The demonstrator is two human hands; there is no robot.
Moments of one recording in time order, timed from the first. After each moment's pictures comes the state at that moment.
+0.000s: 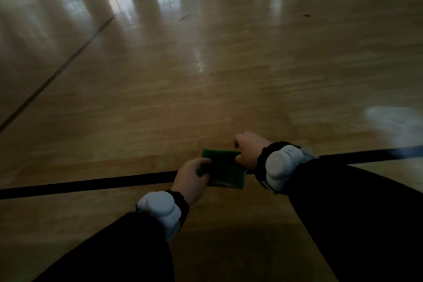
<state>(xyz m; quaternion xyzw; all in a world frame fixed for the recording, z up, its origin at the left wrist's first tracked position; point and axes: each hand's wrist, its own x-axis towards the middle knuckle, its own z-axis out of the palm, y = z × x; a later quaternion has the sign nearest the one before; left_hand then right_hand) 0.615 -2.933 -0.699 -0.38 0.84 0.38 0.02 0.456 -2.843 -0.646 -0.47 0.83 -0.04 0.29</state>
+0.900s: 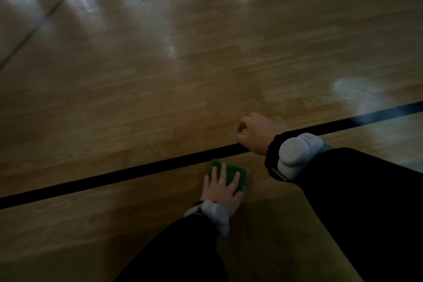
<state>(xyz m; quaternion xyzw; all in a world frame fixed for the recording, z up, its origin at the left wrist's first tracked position) 0.567 -2.855 -0.805 -0.18 0.93 0.11 0.29 0.438 -2.793 -0.666 -0.37 0.89 -0.12 0.23</state>
